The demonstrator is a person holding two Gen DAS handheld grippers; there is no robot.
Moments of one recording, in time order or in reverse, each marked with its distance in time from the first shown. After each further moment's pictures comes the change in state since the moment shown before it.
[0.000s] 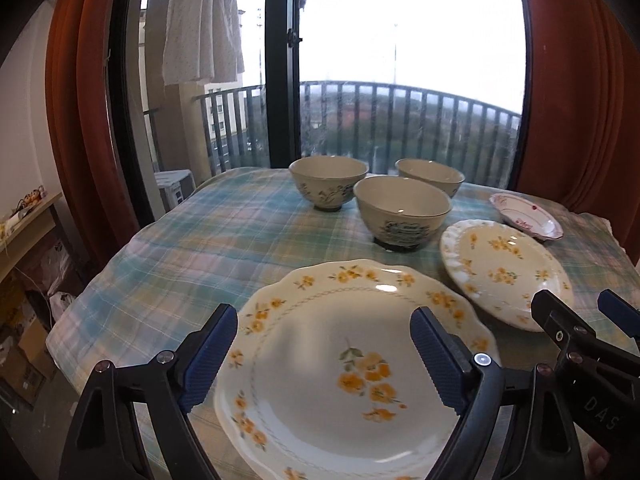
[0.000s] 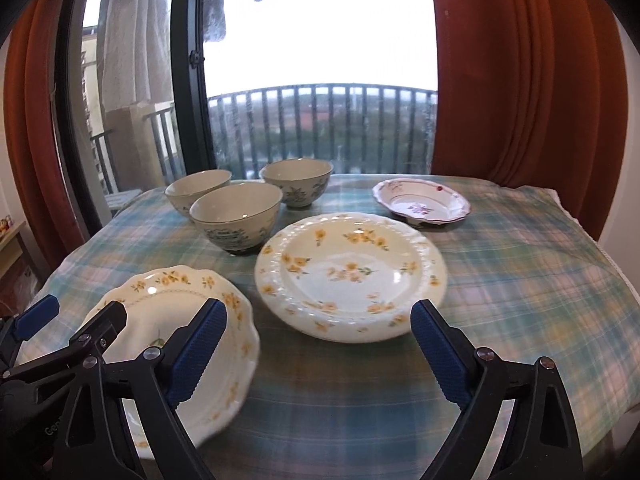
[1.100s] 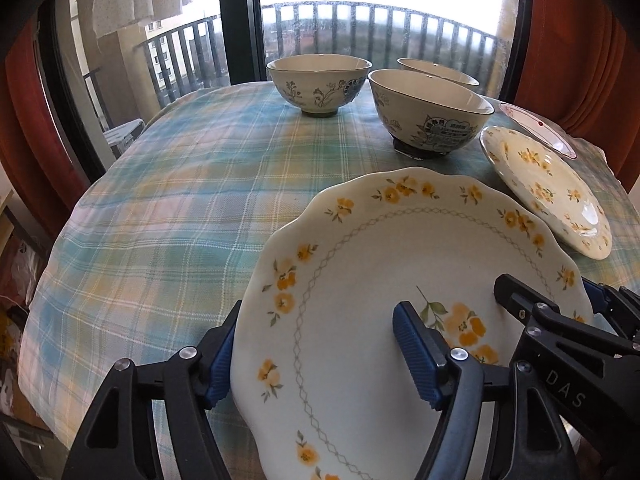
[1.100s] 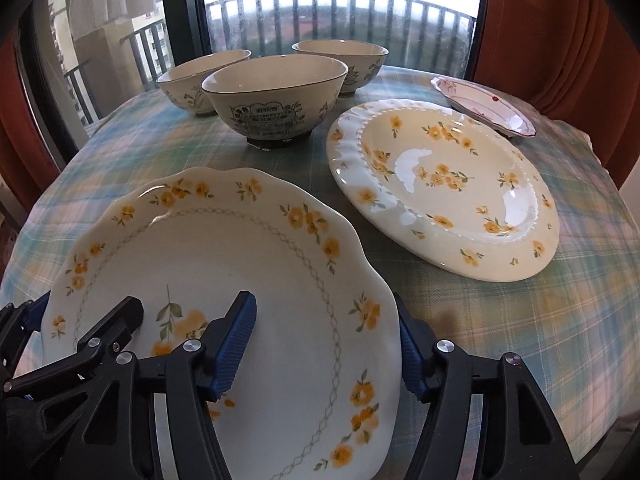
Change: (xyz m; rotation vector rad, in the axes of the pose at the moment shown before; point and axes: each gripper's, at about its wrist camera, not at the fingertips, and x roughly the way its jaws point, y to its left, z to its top) left arm 0.083 0.041 -0.010 0.127 0.307 -0.136; right arm 0.087 0.070 -0.022 0.016 0.362 -0.046
